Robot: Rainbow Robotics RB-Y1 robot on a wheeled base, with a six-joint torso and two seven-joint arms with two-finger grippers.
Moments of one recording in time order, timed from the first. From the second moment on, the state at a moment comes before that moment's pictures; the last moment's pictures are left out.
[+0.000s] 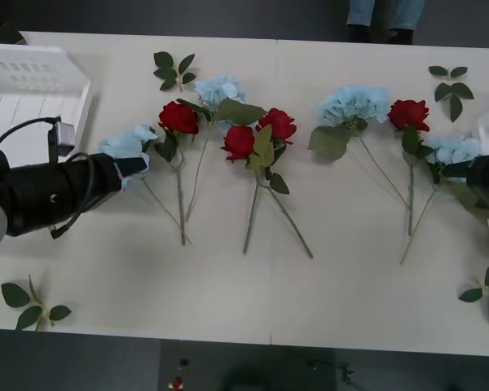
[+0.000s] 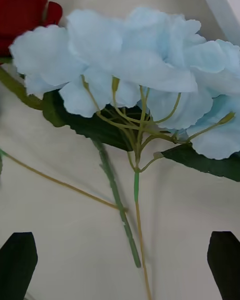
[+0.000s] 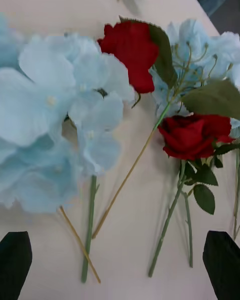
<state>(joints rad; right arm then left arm) -0.21 -1.08 0.19 -1.52 -1.28 0.86 0.93 -0.13 0.90 -0.26 -1.87 1.16 0.65 -0.99</state>
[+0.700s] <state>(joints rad) -0.47 -0.93 0.44 -1.20 -1.22 0.76 0.87 -0.43 0.63 -0.27 -1.90 0.41 1.48 -0.46</state>
